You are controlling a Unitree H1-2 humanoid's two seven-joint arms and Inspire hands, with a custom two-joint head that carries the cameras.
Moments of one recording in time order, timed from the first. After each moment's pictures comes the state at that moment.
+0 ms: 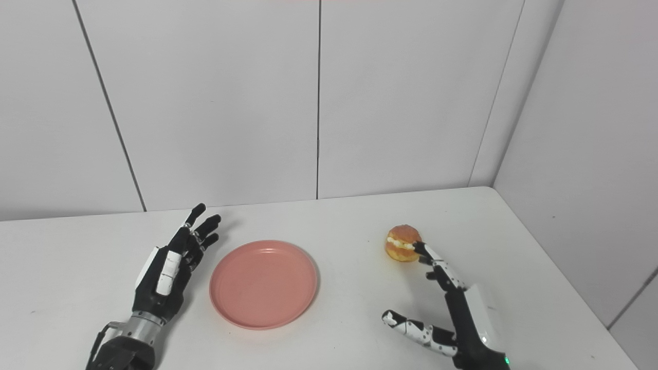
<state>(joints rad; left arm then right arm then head) -0.46 0.09 0.04 0.55 -0.21 -0.36 -0.35 -0.04 -0.17 -0.13 -0.17 -0.58 -0.28 -0.09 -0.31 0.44</state>
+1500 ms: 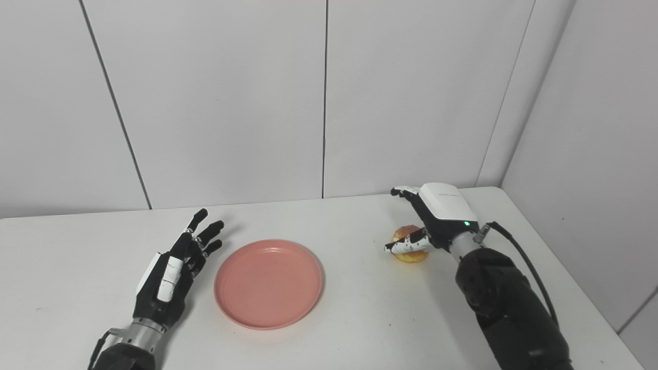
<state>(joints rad) -0.44 0.09 0.03 0.50 -0.21 -0.32 -0.35 -0.54 -0.46 0.10 0.22 -0.81 0.08 0.19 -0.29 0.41</state>
